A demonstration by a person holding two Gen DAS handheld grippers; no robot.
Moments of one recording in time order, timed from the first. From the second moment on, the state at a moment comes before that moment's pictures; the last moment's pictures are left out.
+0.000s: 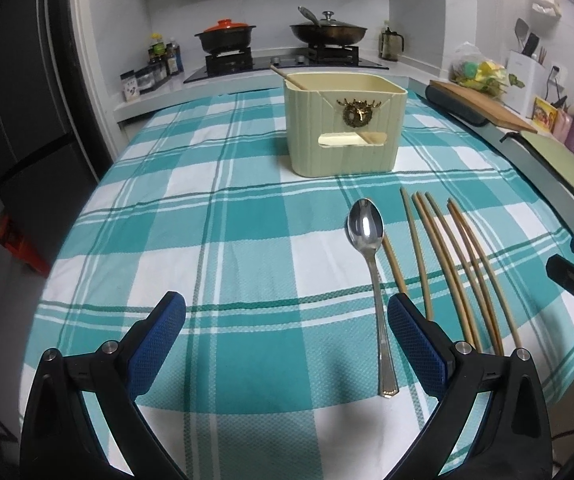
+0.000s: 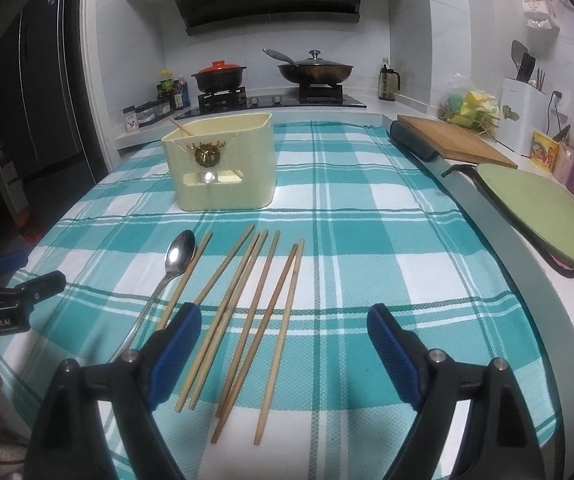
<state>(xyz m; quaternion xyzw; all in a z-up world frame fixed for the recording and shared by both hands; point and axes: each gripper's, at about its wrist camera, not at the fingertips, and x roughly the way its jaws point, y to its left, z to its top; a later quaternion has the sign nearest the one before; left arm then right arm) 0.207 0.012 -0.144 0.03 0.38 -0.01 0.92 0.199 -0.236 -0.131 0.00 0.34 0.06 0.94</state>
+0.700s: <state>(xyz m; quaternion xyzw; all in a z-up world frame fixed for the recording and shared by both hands) 0.235 0.007 -0.190 0.00 0.44 -0.07 0.89 0.200 -0.247 -0.170 0.00 0.37 0.03 0.93</state>
